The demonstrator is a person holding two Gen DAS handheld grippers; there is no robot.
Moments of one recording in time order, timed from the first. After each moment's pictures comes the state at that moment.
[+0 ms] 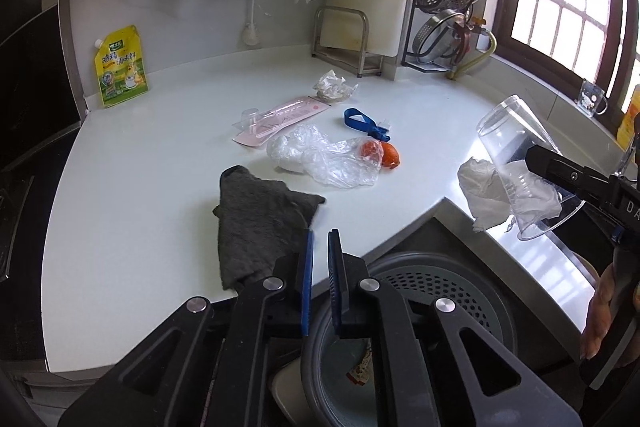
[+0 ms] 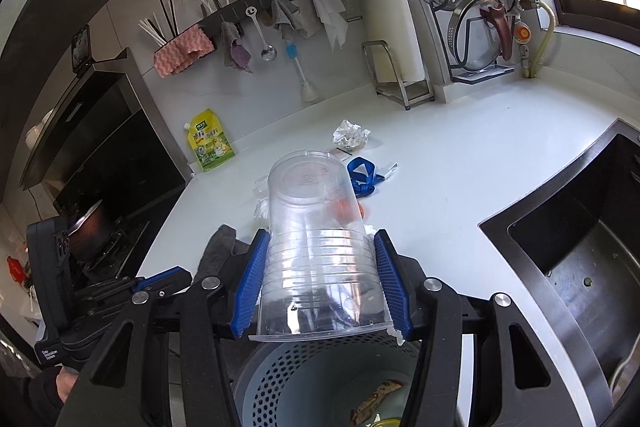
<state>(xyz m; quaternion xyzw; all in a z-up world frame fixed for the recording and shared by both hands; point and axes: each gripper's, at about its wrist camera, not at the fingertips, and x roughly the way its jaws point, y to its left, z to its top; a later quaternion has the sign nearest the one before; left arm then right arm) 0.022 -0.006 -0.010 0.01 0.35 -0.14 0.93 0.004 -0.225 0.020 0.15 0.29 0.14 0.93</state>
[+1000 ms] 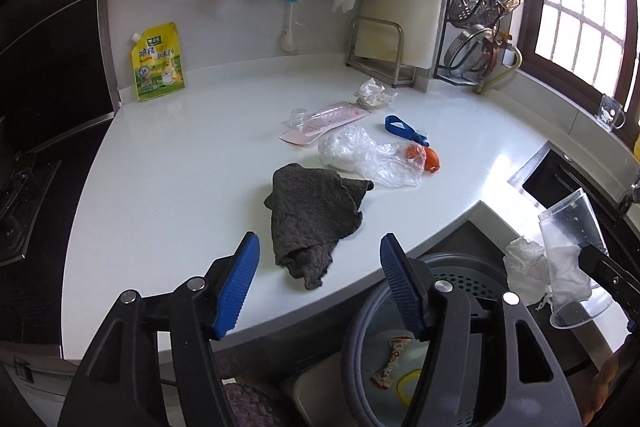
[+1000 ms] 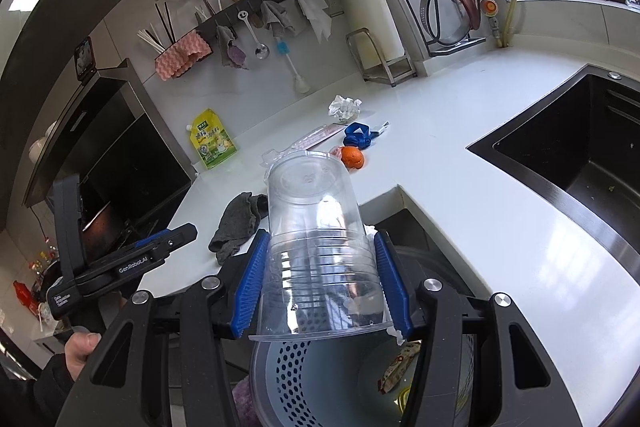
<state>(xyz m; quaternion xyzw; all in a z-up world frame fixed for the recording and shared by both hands) 0.023 0.031 -0.017 0.00 0.33 -0.09 0.94 -0.065 -0.210 -0.019 0.20 0.28 0.12 0.93</state>
